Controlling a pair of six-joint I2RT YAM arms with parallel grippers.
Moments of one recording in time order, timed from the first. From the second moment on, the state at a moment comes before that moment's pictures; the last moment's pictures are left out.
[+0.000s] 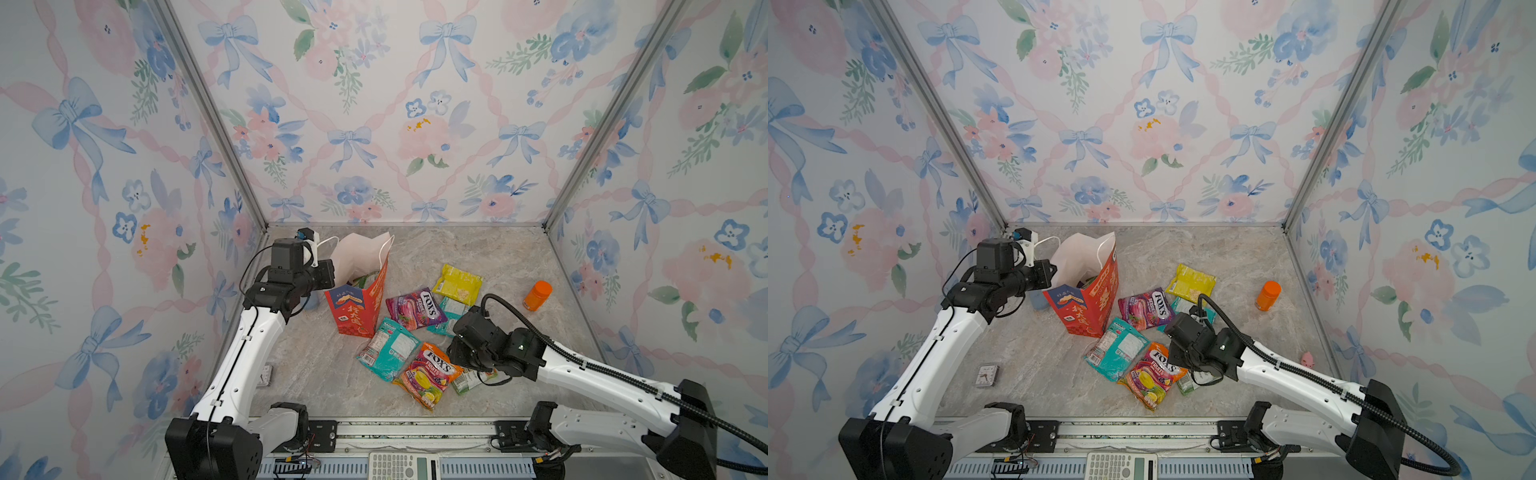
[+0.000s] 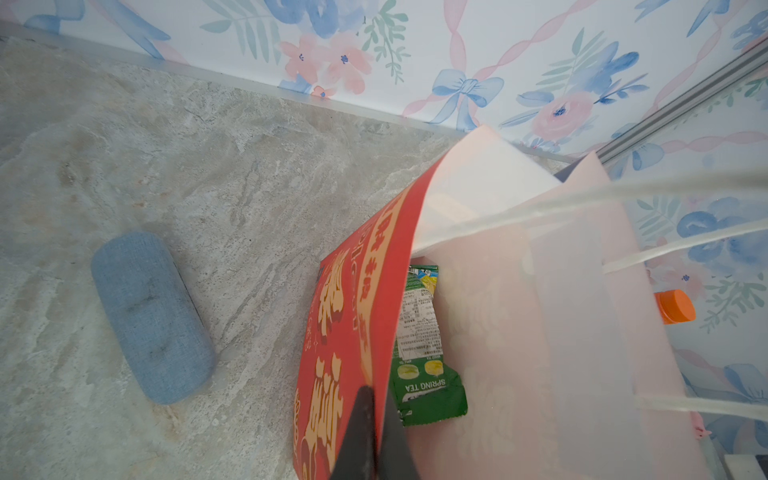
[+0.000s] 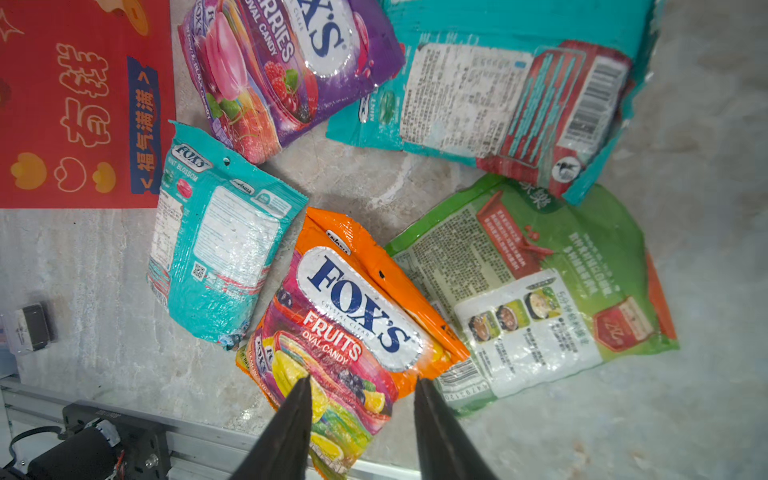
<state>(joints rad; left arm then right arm) -0.11 1.16 1.11 -0.60 0.24 -0.28 0.98 1.10 0.80 -0.78 0.14 1.11</state>
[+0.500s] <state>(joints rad) -0.11 1.16 1.11 -0.60 0.24 -0.25 1.12 1.02 0.55 -0.60 0.15 1.34</state>
